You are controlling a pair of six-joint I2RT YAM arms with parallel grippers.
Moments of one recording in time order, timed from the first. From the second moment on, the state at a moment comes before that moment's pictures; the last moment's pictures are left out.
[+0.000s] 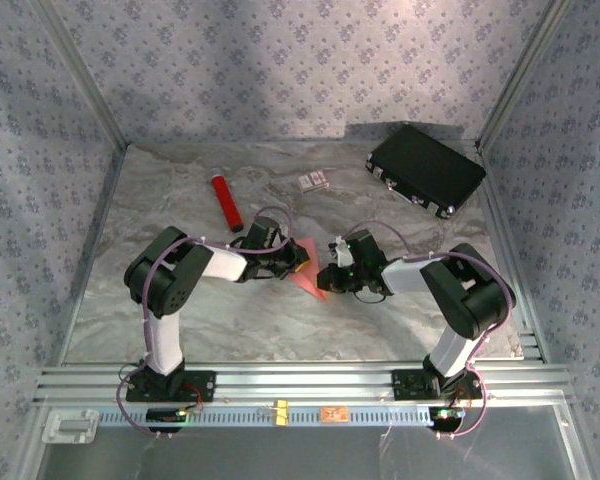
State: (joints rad) left arm -0.64 1.92 0.84 0.39 0.47 -1.22; right arm 0.56 1.70 0.63 0.20 -0.57 0.60
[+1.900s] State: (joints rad) left arm -0.64 1.93 0.89 0.30 0.48 -1.15; right arm 0.53 1.67 0.64 0.06 -0.63 0.60
